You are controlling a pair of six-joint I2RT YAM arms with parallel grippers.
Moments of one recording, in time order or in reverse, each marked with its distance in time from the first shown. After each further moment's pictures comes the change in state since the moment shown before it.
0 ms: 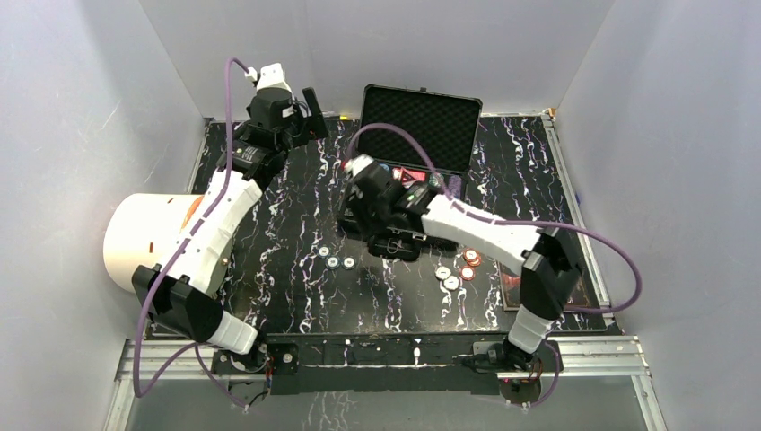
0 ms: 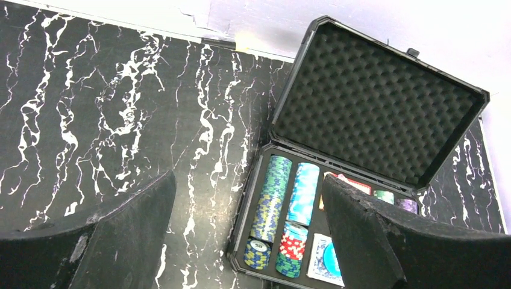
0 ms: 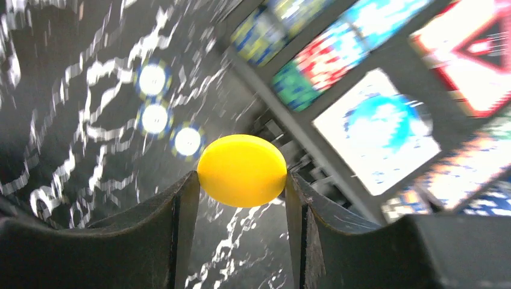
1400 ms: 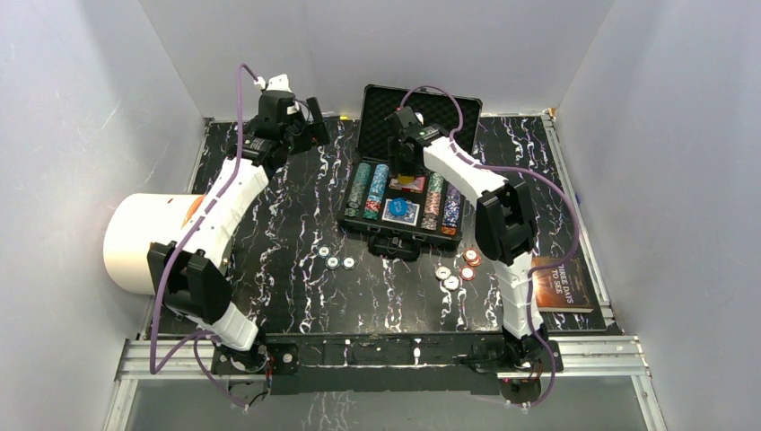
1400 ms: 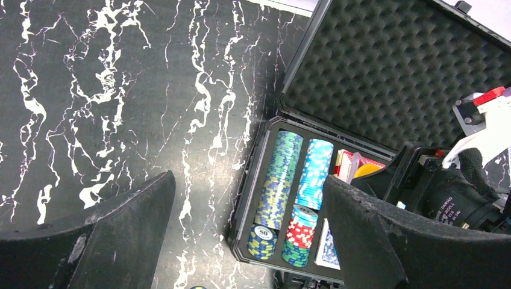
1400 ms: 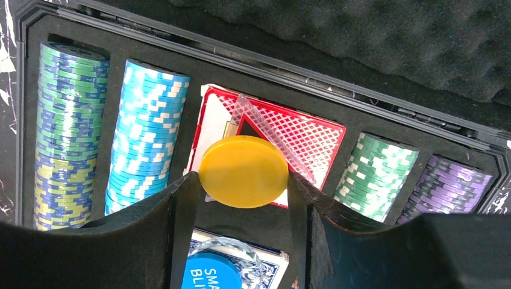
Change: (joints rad) left arm 0.076 0.111 -0.009 -0.031 0.144 -0.040; right arm -0.424 0.443 0.509 -0.167 0.064 0.195
